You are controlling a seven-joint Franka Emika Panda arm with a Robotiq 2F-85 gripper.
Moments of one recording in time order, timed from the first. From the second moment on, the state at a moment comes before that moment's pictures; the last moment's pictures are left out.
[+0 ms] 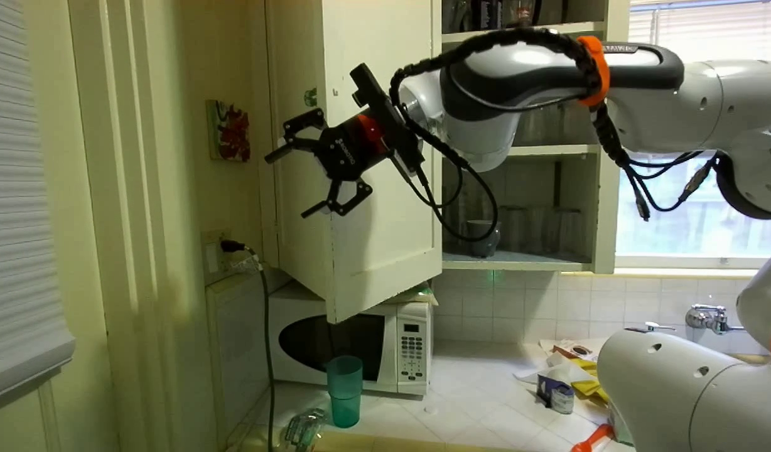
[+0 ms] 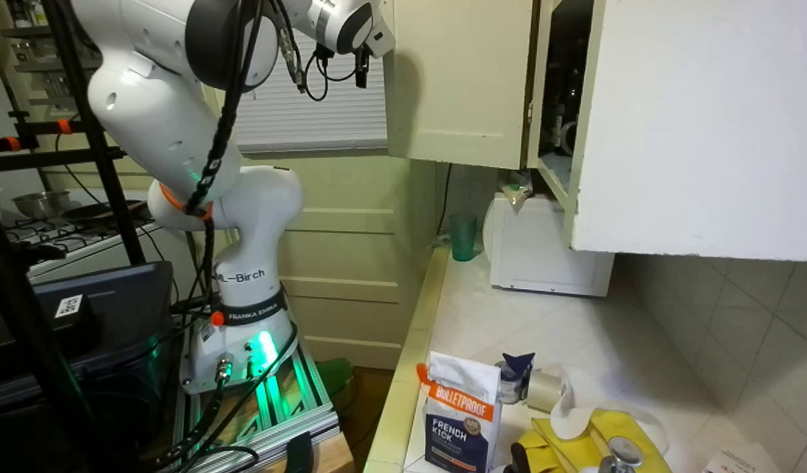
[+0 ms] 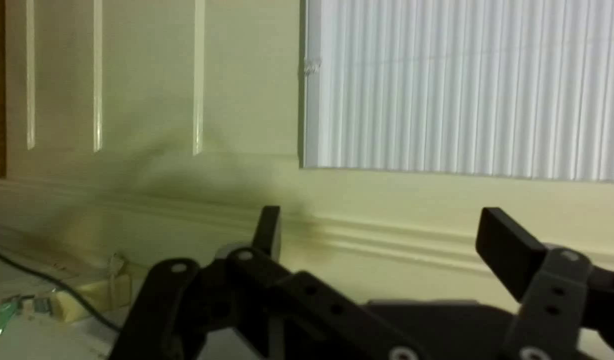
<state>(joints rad) 1.26 -0.90 -0.56 -2.44 0.09 2.60 1.06</state>
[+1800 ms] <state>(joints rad) 0.36 -0.60 0.17 -1.81 0.26 1.34 0.45</state>
